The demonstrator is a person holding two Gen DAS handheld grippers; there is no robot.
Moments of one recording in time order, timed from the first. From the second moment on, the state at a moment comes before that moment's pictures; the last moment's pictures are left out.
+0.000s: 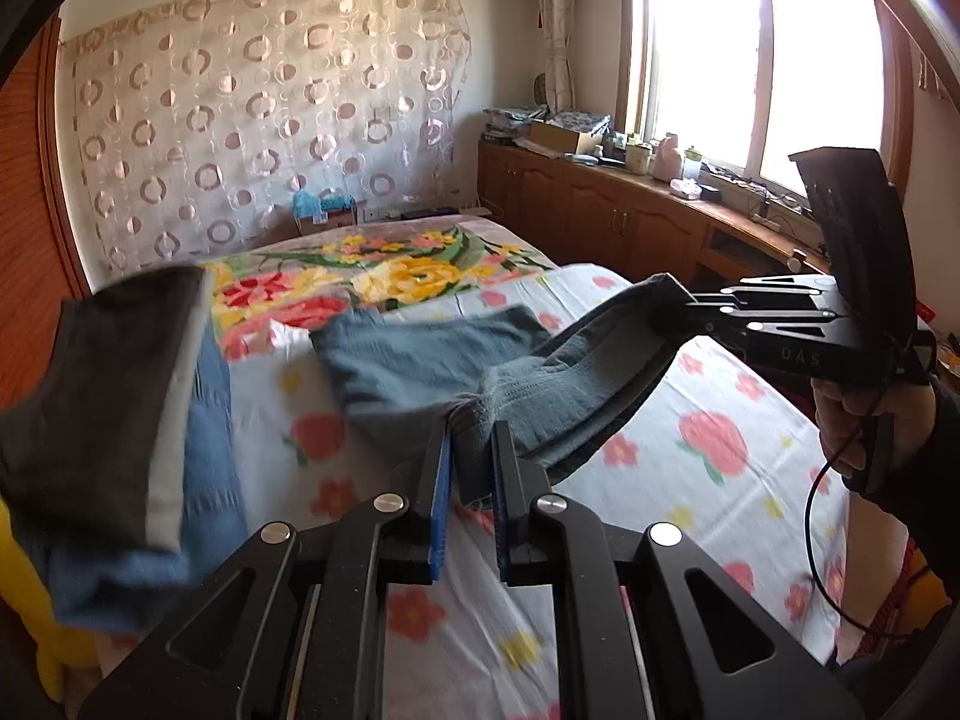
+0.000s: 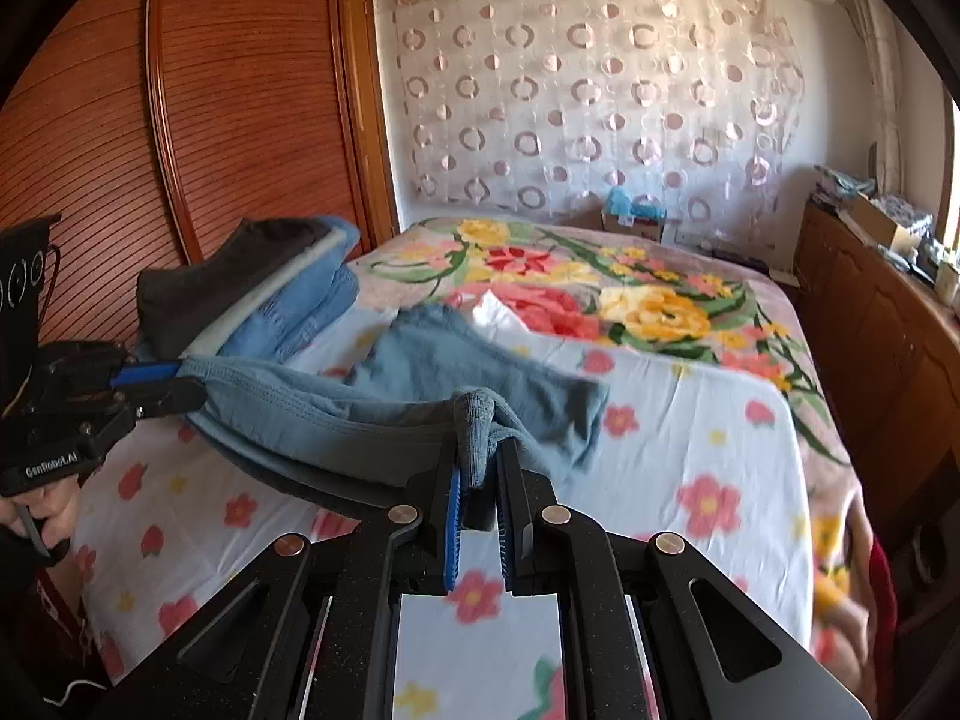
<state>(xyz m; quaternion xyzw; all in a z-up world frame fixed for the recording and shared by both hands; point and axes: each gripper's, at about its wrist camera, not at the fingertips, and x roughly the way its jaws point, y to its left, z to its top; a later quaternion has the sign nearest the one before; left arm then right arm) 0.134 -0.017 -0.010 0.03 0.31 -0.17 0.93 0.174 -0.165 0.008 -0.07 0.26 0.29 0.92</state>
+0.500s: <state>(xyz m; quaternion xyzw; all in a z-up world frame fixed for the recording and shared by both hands) 0.066 -0.023 -0.041 0.01 0.34 -0.18 0.92 0.102 -0.184 0.015 -0.06 0.31 0.29 0.90</state>
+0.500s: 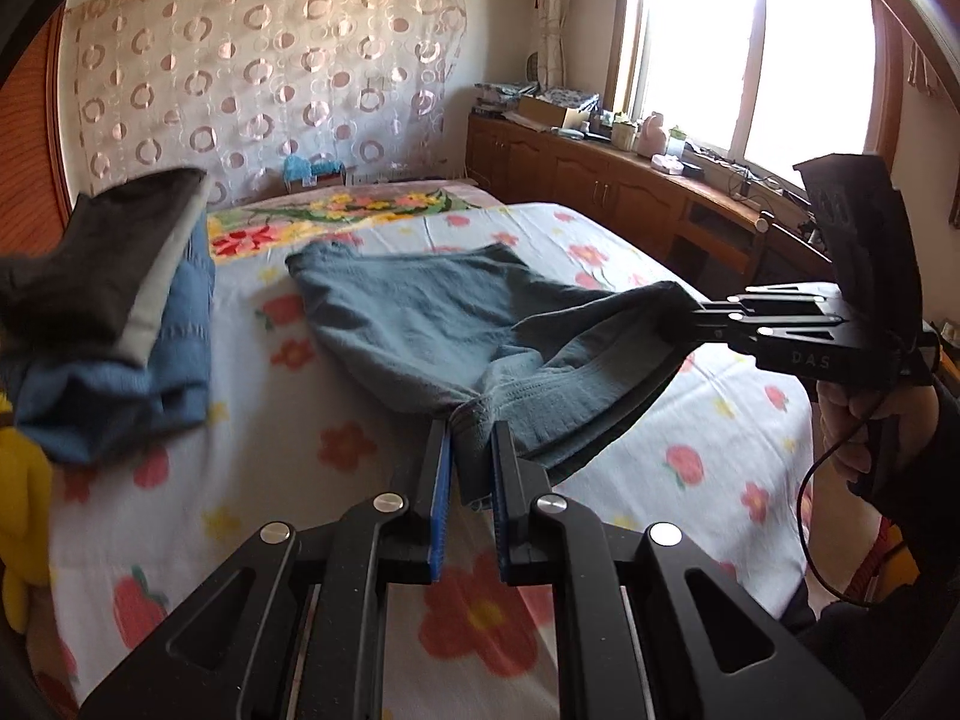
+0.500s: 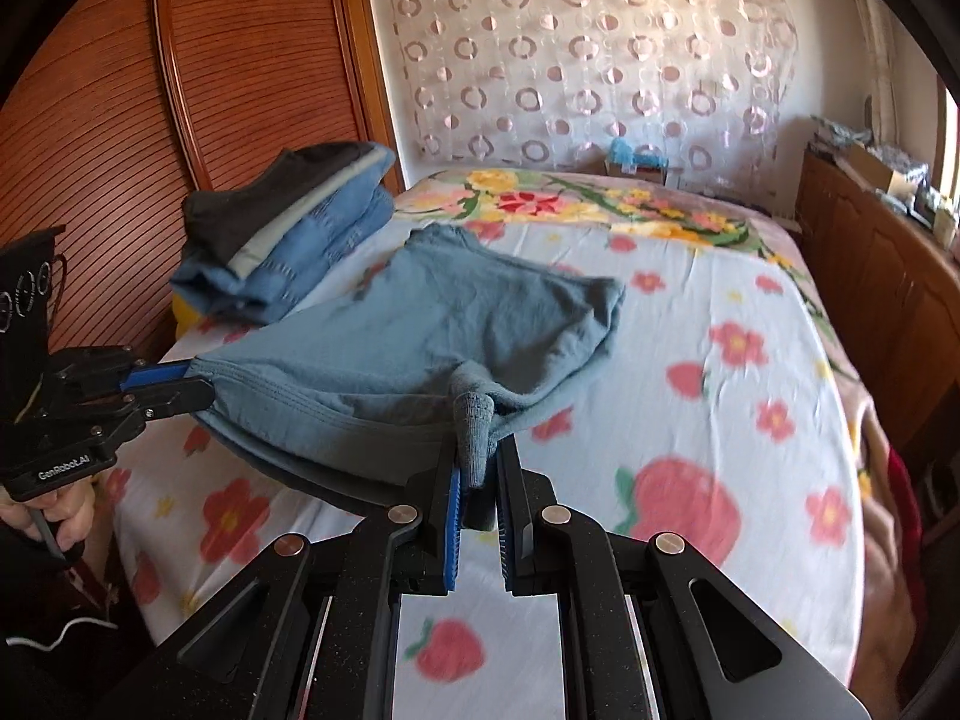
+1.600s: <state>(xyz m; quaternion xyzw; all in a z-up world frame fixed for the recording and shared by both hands) 0.052 -0.021 -0.102 -0.02 0.41 -0.17 0.90 0.103 -0.209 -0.029 0.00 0.35 0.28 0.89</state>
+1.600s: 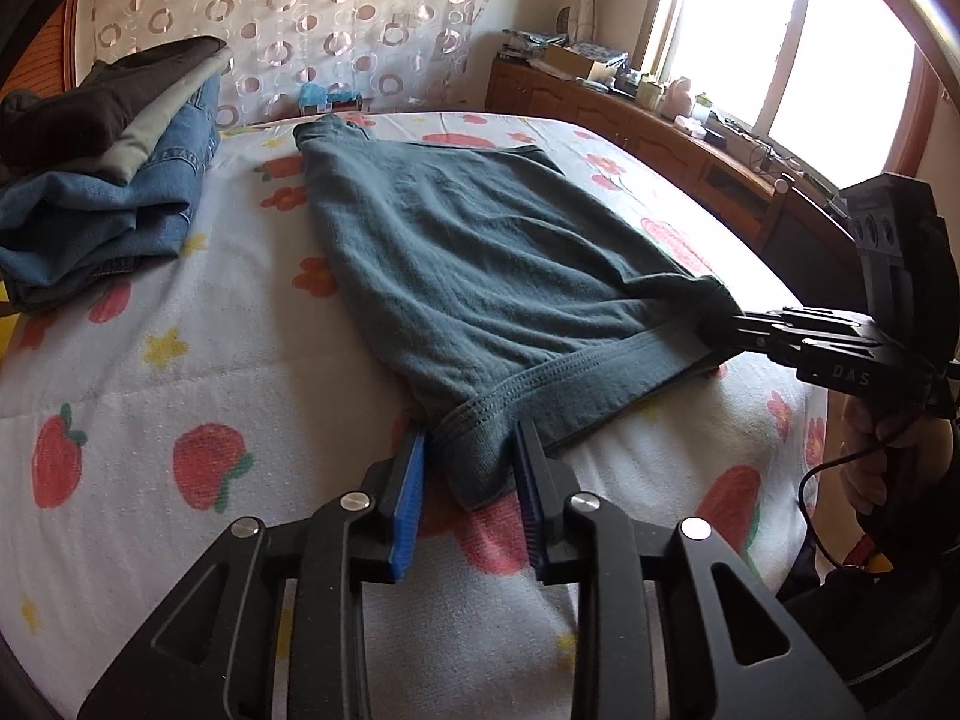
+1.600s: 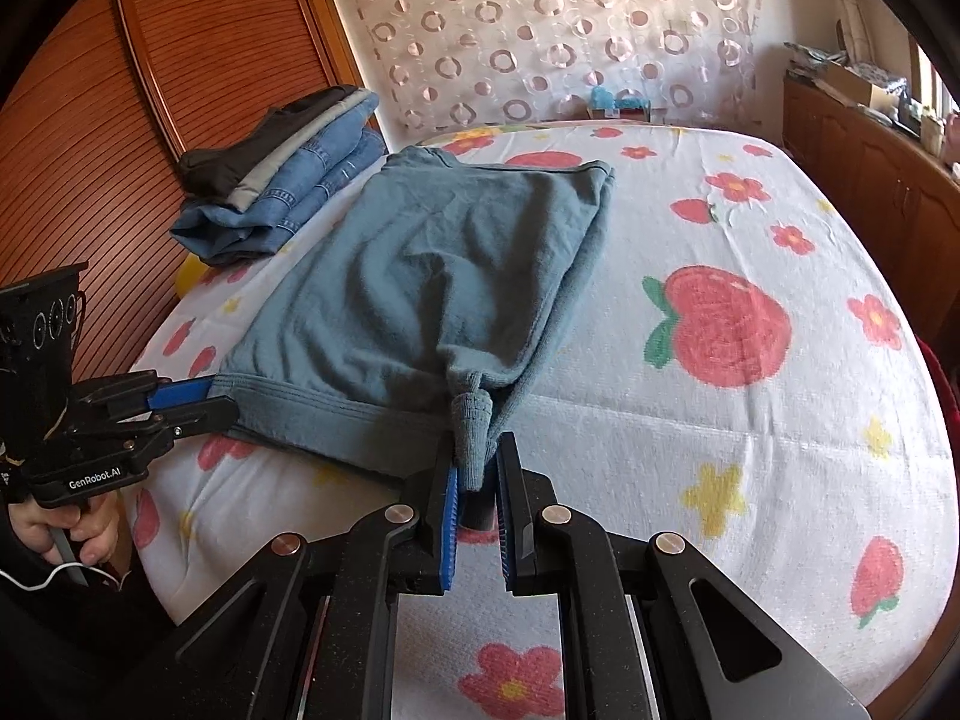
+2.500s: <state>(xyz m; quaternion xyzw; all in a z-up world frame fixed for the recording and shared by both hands) 0.037 -0.021 -0.067 -0.03 0.36 -0.20 0.91 0.088 -0.219 -0.018 0.00 0.33 0.30 0.90</state>
